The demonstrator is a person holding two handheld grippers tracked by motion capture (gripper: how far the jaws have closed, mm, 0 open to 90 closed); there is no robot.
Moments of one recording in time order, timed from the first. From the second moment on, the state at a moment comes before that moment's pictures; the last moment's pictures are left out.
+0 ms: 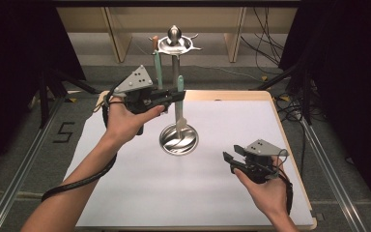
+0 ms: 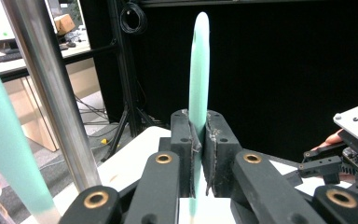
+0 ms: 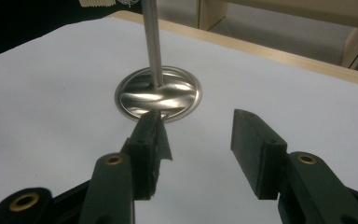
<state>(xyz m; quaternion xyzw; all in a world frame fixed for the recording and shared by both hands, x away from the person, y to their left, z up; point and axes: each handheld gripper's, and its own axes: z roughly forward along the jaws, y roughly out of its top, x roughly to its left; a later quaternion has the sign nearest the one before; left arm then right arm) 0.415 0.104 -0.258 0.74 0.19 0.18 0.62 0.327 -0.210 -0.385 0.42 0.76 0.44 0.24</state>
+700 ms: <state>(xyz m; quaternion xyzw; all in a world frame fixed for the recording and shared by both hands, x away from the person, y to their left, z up) 0.430 0.107 -0.247 0.74 0.17 0.17 0.62 0.323 -0.209 -0.384 0.43 0.75 0.45 0.22</state>
